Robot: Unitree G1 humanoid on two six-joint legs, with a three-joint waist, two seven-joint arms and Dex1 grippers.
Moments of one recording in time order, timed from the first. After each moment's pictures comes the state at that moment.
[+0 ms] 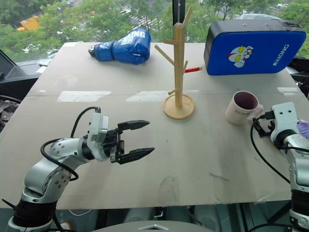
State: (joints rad) left arm -0.05 0.64 0.06 -0.50 -0.67 0.39 -1.01; right arm -0.16 -0.60 -0.33 -0.08 0.13 0.57 0.37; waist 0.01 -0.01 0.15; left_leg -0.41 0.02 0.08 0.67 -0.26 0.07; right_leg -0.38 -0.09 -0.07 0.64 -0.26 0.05
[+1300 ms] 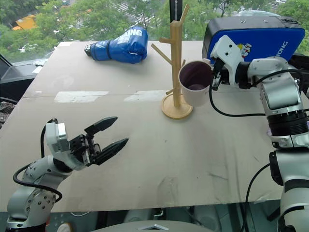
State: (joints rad) left arm 0.22 0.55 0.31 -0.49 -0.81 0.21 -0.97; right arm -0.99 -0.69 0.16 0.23 0.18 0.40 1.04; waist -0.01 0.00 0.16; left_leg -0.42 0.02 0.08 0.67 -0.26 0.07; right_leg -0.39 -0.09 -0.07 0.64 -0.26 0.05
